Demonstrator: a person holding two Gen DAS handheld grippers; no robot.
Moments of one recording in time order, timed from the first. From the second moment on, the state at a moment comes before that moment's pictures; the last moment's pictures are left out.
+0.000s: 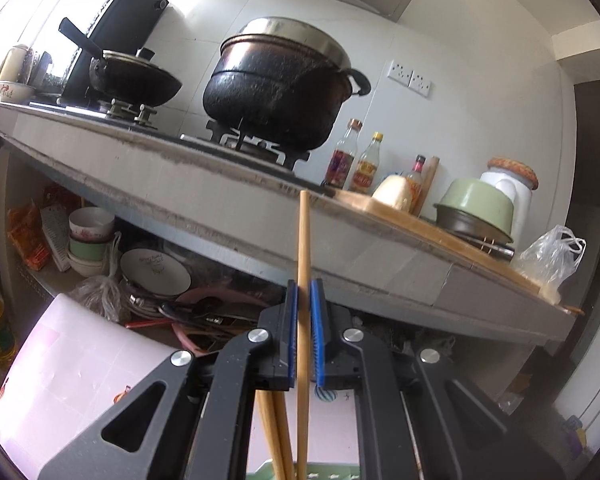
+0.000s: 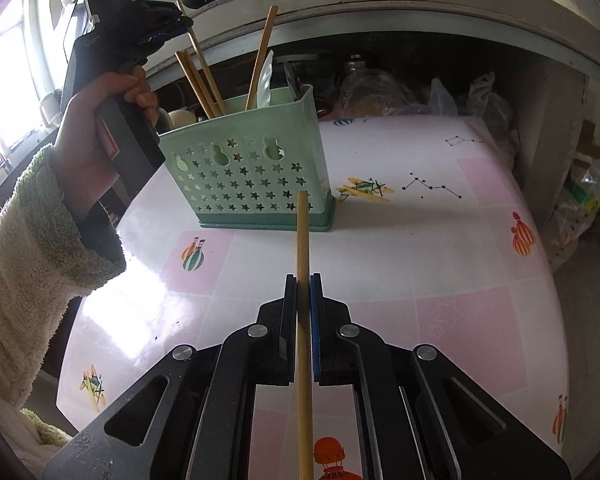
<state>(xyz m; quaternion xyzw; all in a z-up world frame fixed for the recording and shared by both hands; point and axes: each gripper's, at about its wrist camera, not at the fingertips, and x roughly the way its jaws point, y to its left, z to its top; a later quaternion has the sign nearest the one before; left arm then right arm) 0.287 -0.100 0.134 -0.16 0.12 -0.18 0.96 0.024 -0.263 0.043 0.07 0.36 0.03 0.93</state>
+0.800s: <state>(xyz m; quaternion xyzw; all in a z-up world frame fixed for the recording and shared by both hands) 0.227 -0.067 0.097 -0.11 0.17 -0.21 0.96 0.028 -0.248 0.071 0.04 0.33 0.05 0.94</state>
